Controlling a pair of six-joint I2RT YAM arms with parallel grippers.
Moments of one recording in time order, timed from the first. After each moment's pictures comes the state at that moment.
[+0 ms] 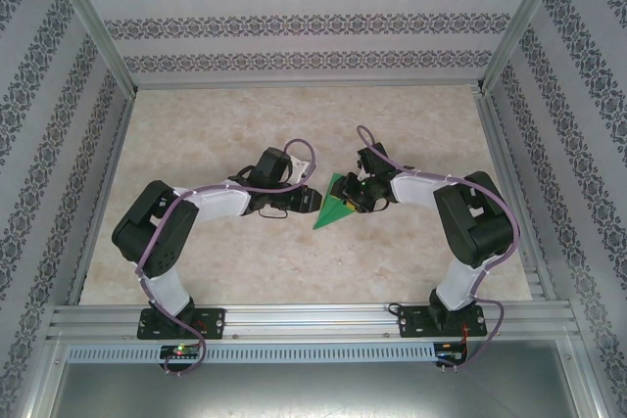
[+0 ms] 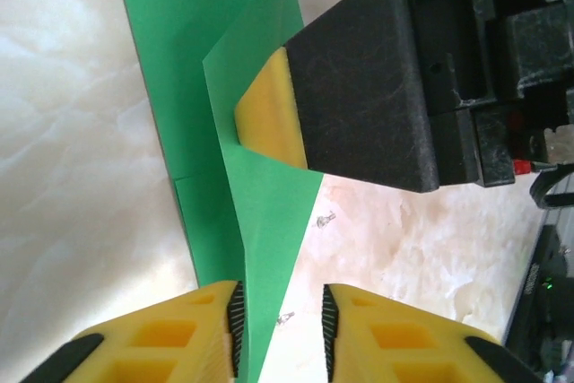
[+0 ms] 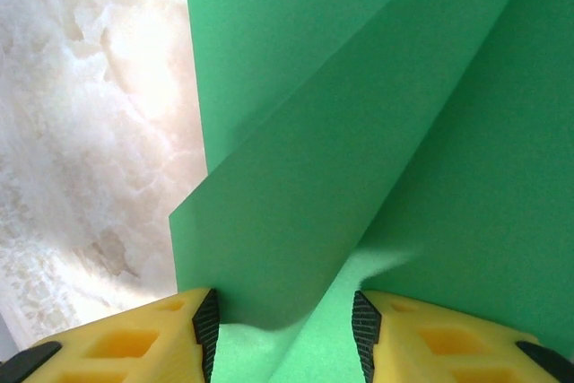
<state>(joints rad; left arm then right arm) -0.57 1.75 0.92 0.02 0.57 -0.45 0.41 1.76 0.90 -0.20 -0.42 0.90</state>
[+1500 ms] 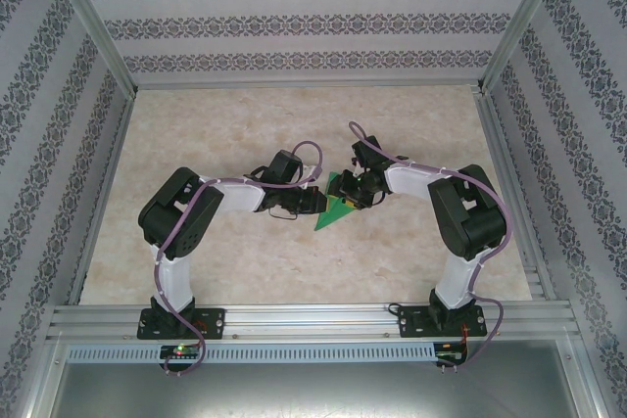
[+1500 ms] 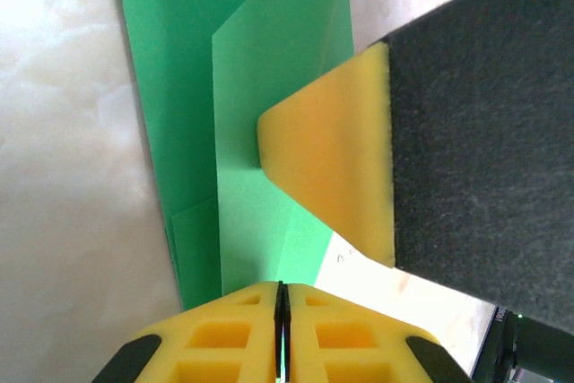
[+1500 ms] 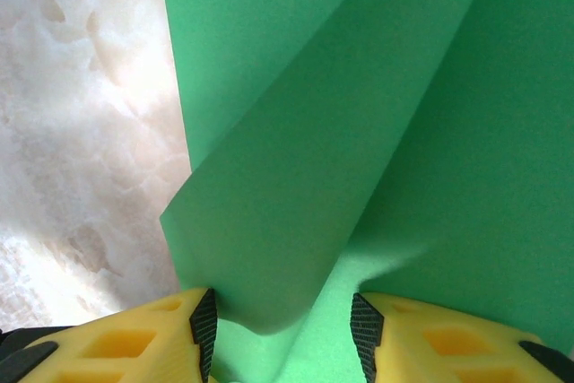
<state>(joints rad) -0.58 1.93 1.01 0.06 0.62 -0.60 0.42 1.83 1.01 -0.34 -0.42 0.81</state>
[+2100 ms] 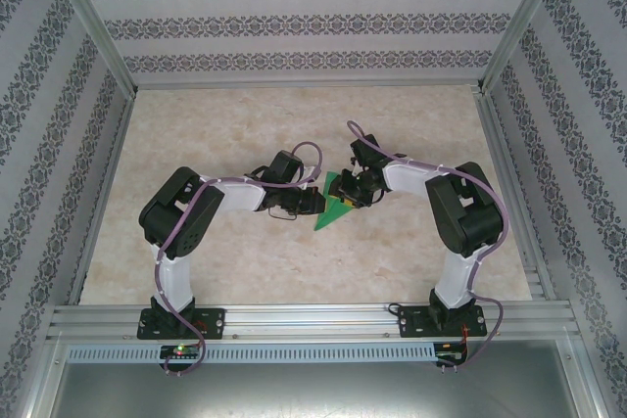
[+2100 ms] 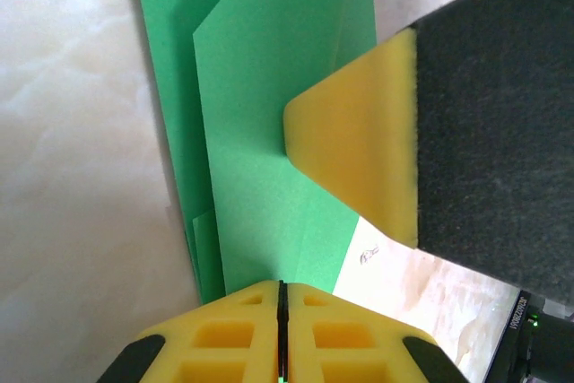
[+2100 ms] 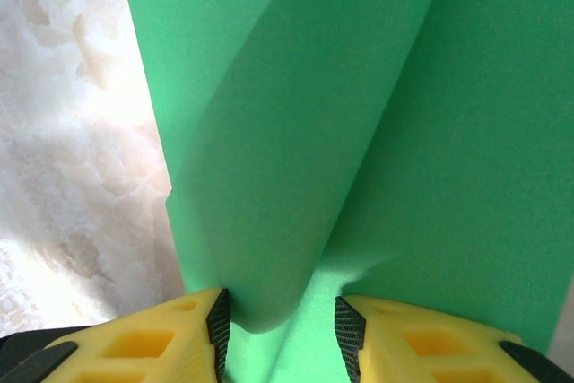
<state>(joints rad) -0.58 1.94 1.02 0.02 0.60 -0.60 0.42 1.86 1.05 -0.38 -0.42 0.80</state>
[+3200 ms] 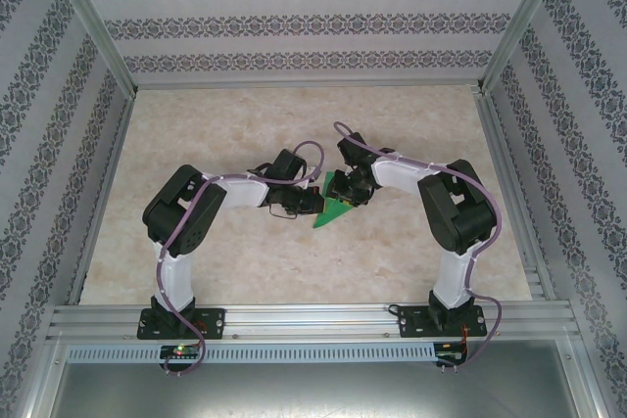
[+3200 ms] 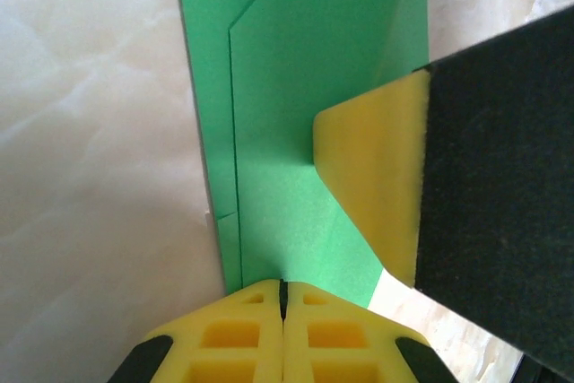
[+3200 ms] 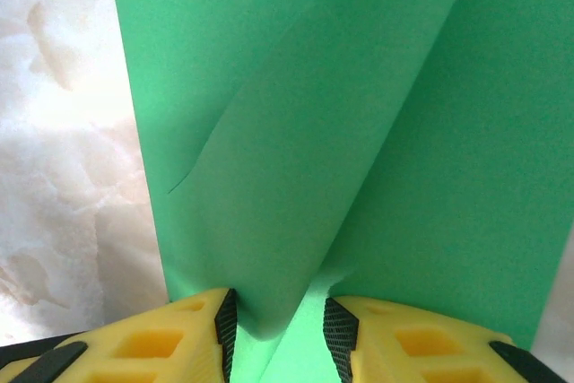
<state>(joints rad) -0.58 1.97 1.08 -0.11 0.55 -0.57 0.49 1.91 1.15 -0.51 -0.27 0.78</state>
